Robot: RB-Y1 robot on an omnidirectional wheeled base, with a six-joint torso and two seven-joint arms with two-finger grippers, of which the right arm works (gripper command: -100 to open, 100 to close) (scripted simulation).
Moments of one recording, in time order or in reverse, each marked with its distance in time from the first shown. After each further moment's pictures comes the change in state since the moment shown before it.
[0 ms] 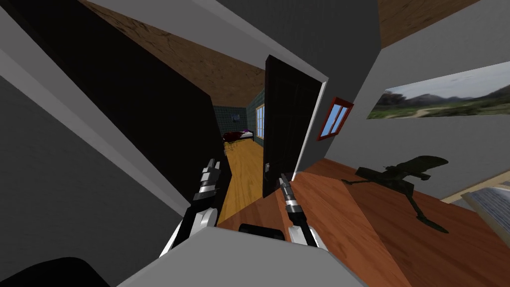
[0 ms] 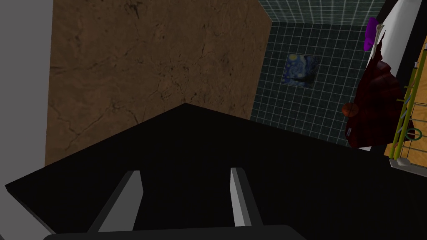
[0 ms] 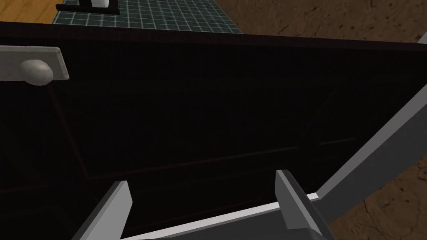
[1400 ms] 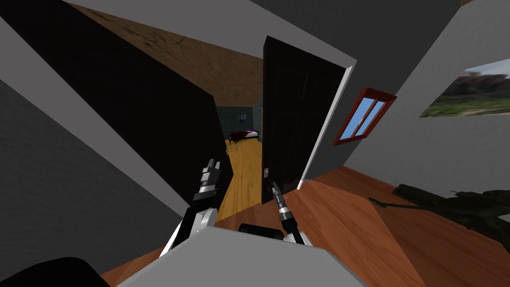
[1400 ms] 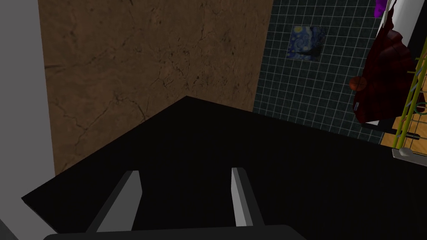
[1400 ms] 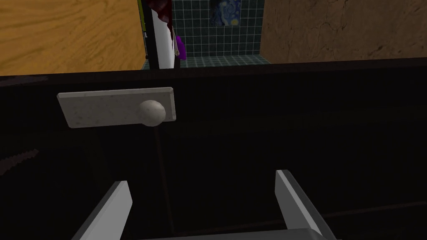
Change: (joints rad) arm -0.114 -0.006 0.101 0.385 -0.010 -0.080 -0.050
